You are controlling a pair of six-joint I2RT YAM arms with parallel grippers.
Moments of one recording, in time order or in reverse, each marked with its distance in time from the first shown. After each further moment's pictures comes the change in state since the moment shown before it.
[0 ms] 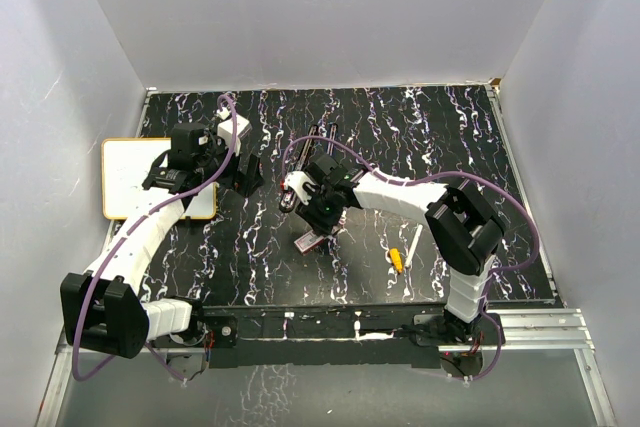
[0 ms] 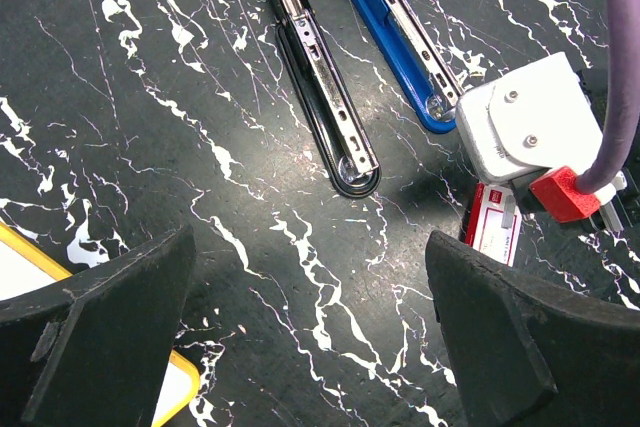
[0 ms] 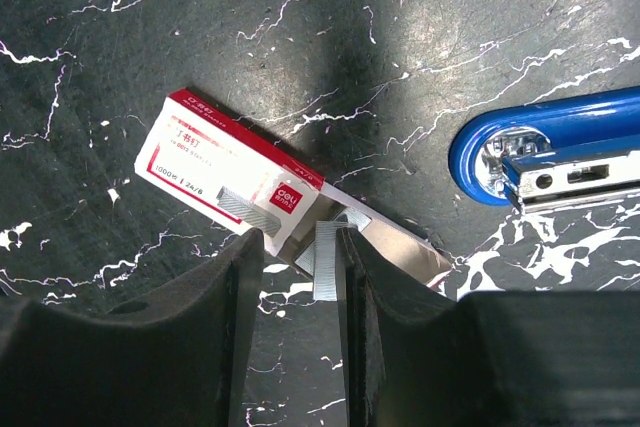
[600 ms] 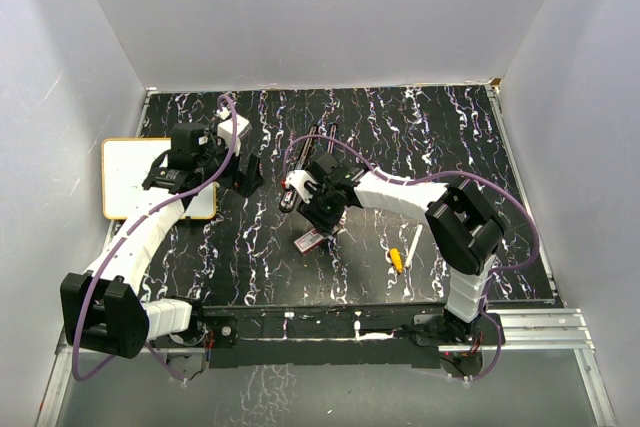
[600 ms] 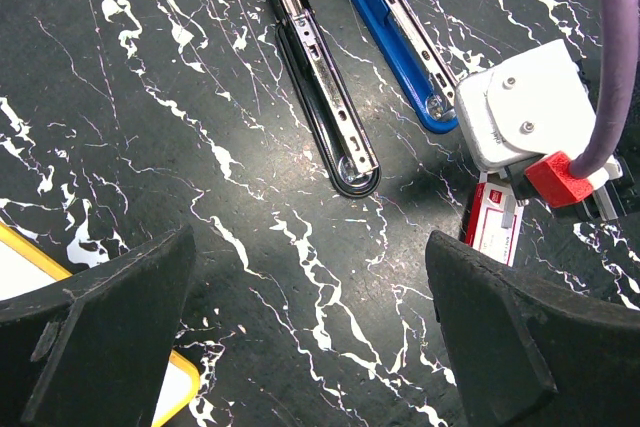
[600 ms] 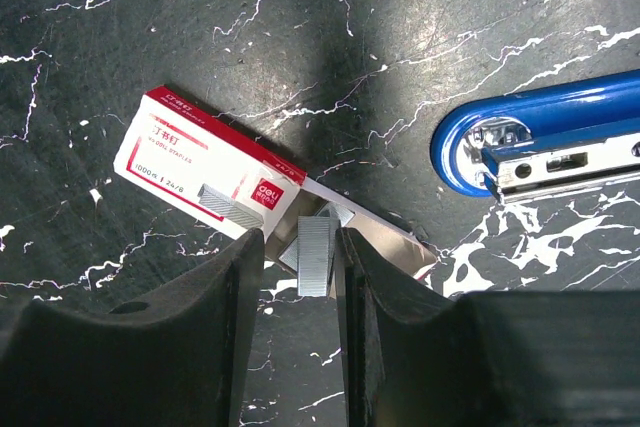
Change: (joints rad) left arm 0.000 0.000 0.000 0.000 0.000 0.000; right arm -0.006 0.001 0.000 0.000 0.021 0.000
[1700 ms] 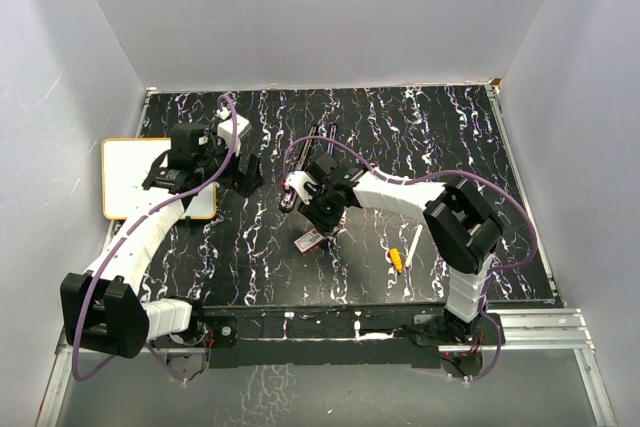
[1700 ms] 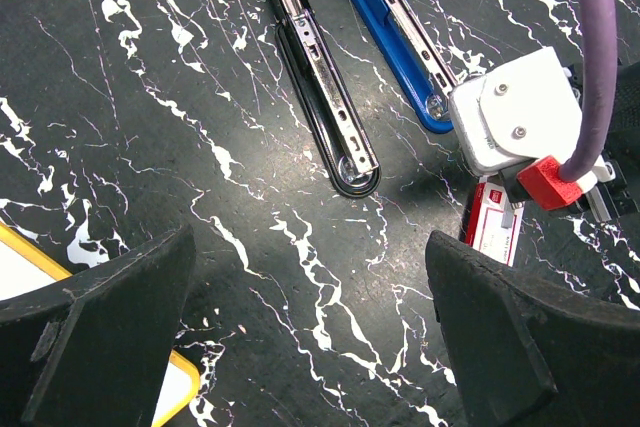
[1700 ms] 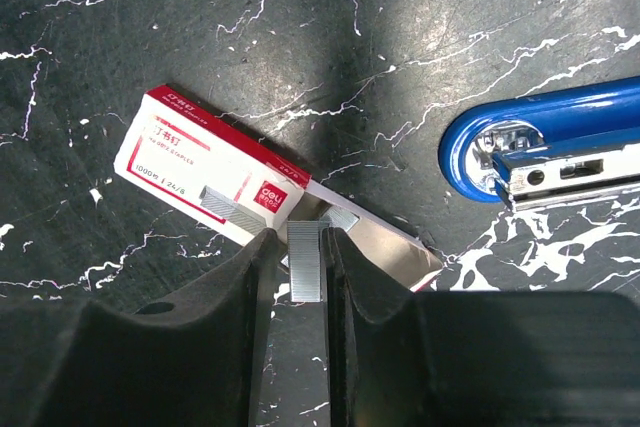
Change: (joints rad) left arm 0.000 0.000 0.000 0.000 0.000 0.001; right arm 0.000 0.011 0.000 0.000 -0.008 -0.005
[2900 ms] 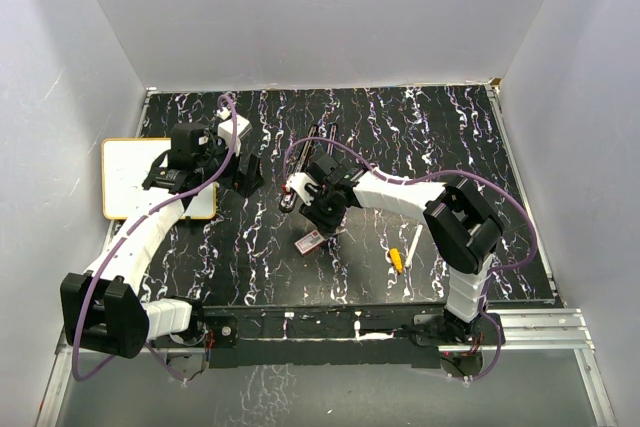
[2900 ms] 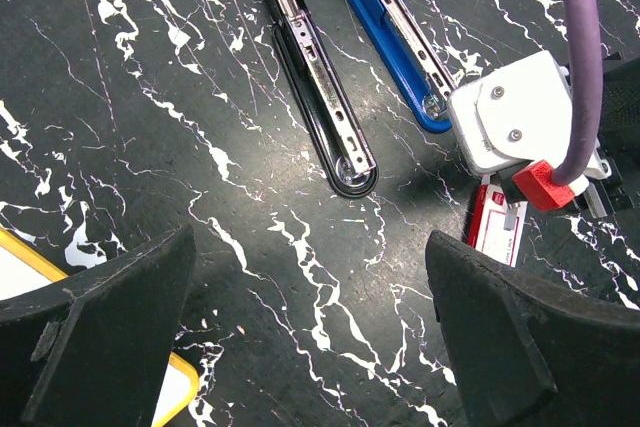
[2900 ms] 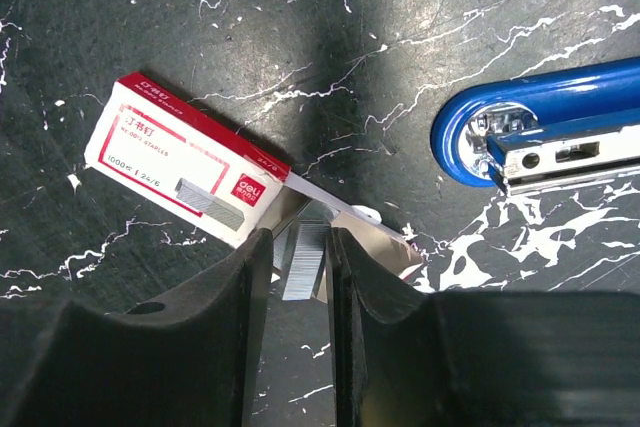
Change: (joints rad) left arm 0.000 0.000 0.000 0.000 0.008 0.003; right arm 0.000 0.000 0.000 -0.024 0.023 -0.030
